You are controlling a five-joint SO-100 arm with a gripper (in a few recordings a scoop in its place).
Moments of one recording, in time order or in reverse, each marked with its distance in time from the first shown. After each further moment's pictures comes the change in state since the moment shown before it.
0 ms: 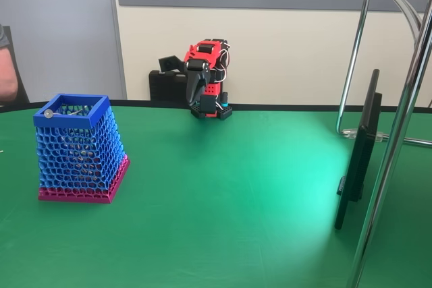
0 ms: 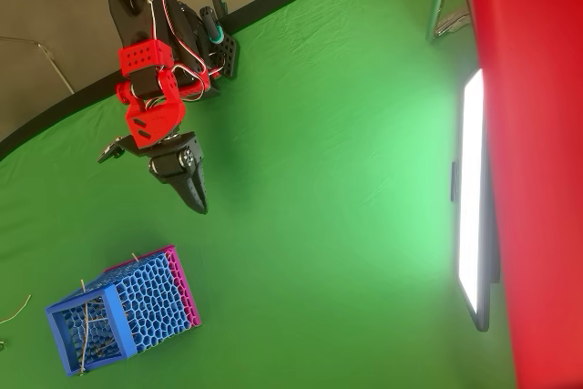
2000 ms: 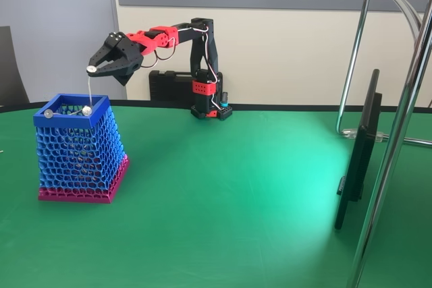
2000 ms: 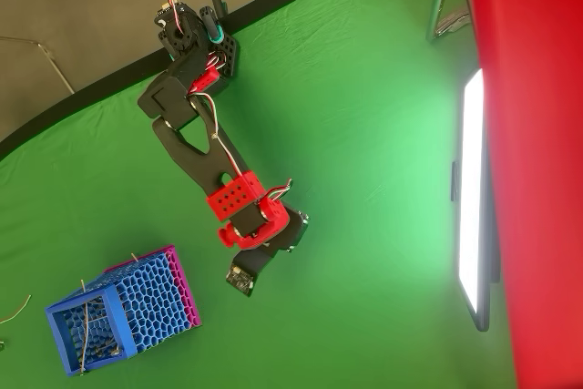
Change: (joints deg) arm 24.6 -79.5 -74.0 -22.6 54.9
